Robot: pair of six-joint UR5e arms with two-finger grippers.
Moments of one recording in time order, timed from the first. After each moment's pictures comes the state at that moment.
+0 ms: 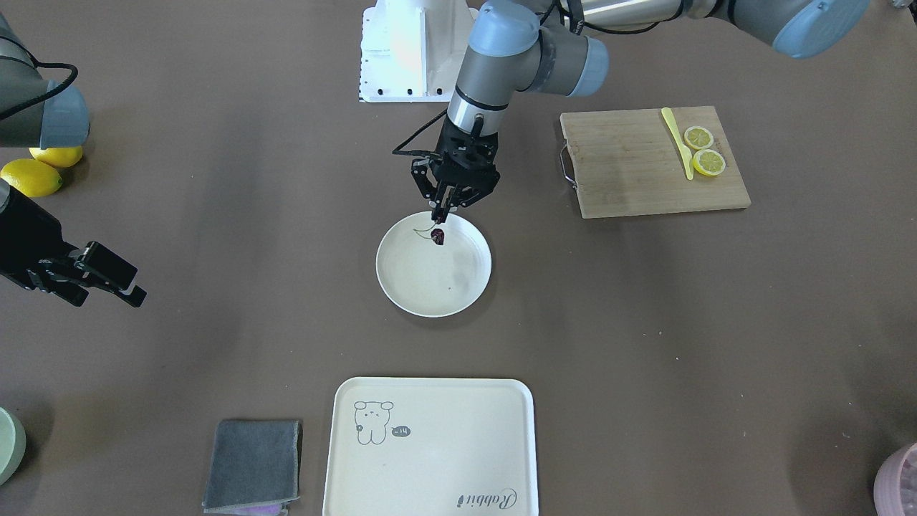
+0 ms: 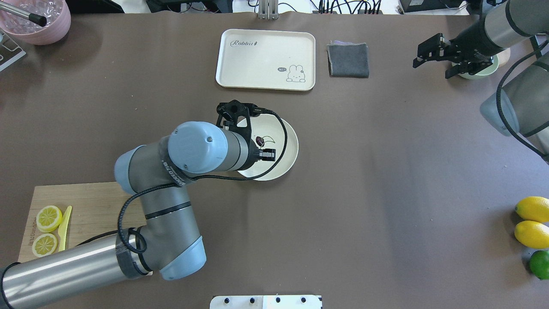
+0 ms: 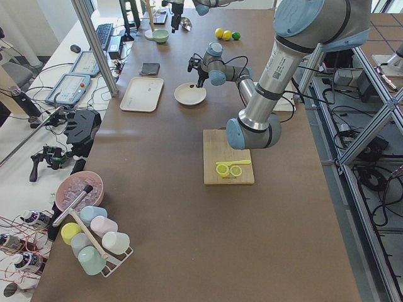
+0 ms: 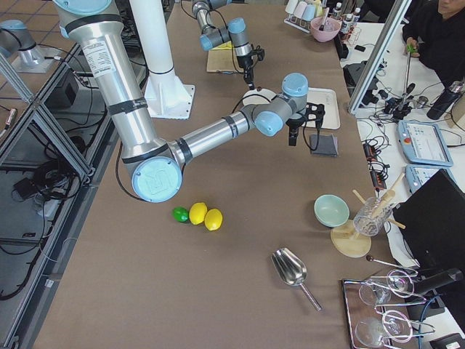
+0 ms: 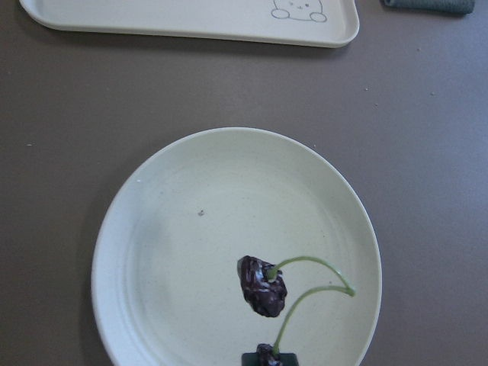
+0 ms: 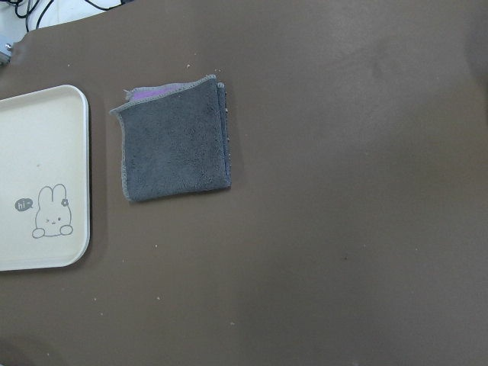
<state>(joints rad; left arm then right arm) -0.44 -2.27 -1.61 -1.93 -1.61 -1.21 1.11 -1.22 1.66 -1.19 2.29 1.04</state>
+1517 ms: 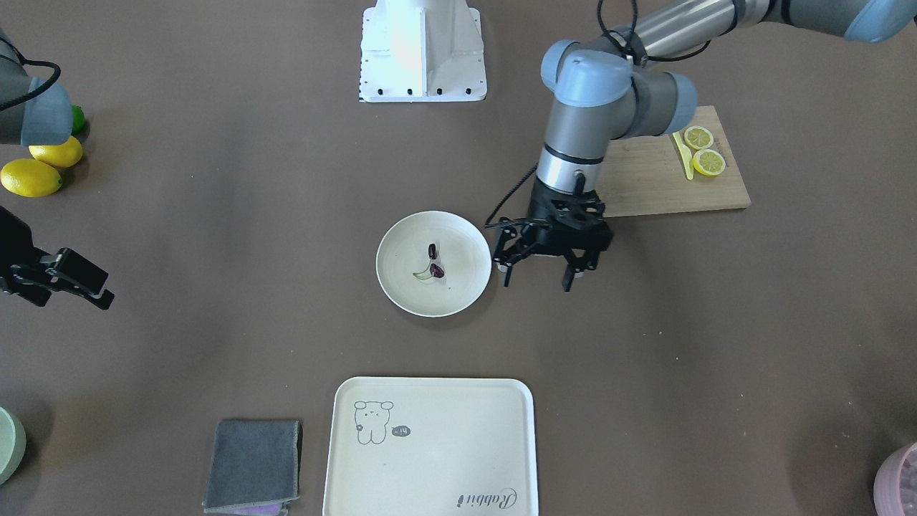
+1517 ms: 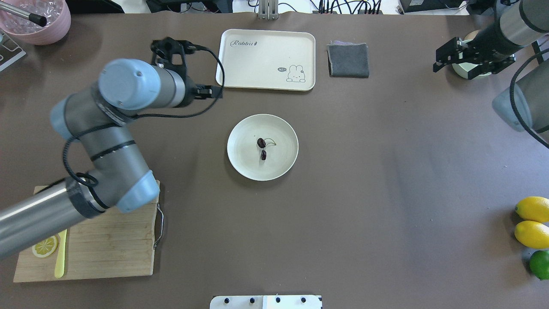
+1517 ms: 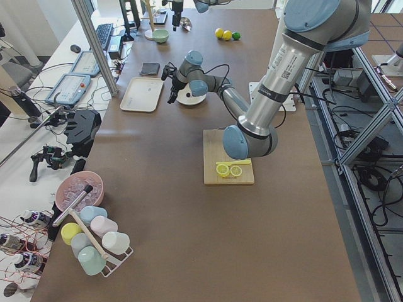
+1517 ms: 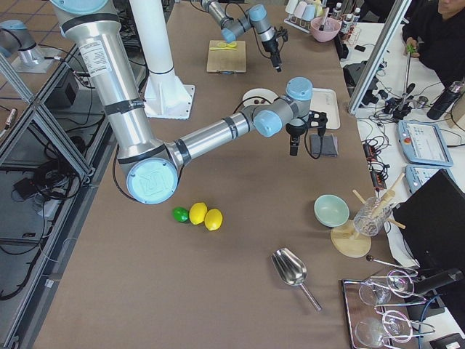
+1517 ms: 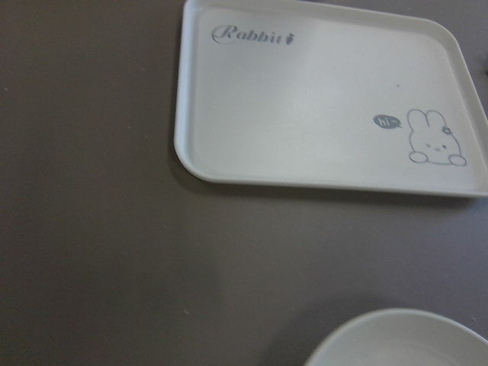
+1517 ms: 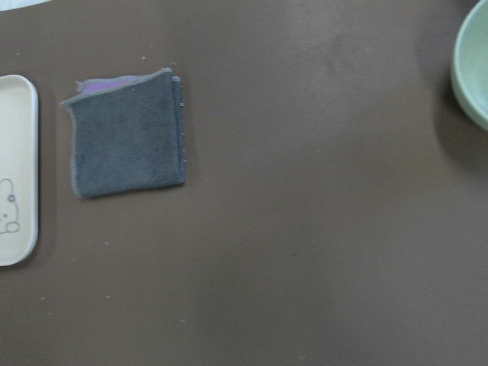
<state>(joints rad) -0.72 -2.12 -1.65 -1.97 -1.63 -1.05 1.17 -1.25 1.67 -1.41 2.26 0.77</state>
